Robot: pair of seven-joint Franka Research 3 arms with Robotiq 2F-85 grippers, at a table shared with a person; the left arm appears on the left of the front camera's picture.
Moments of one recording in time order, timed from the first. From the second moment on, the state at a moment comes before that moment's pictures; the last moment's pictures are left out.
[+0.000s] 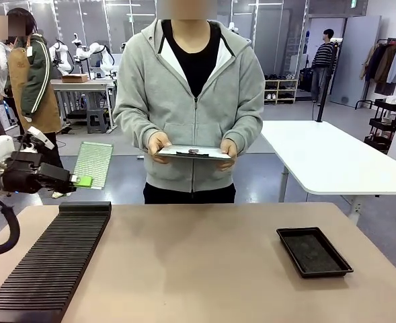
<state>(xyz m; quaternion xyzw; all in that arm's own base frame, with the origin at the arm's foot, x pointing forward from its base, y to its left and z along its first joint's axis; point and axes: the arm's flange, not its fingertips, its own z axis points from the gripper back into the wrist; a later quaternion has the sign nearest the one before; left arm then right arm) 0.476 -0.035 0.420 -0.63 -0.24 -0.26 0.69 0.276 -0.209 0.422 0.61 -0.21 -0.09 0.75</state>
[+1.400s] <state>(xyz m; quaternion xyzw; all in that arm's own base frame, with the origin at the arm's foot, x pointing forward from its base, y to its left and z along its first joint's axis) 0.515 -0.065 0.370 -0.69 -0.11 -0.11 0.71 0.276 -0.209 0.422 0.61 -0.21 -0.09 0.75</state>
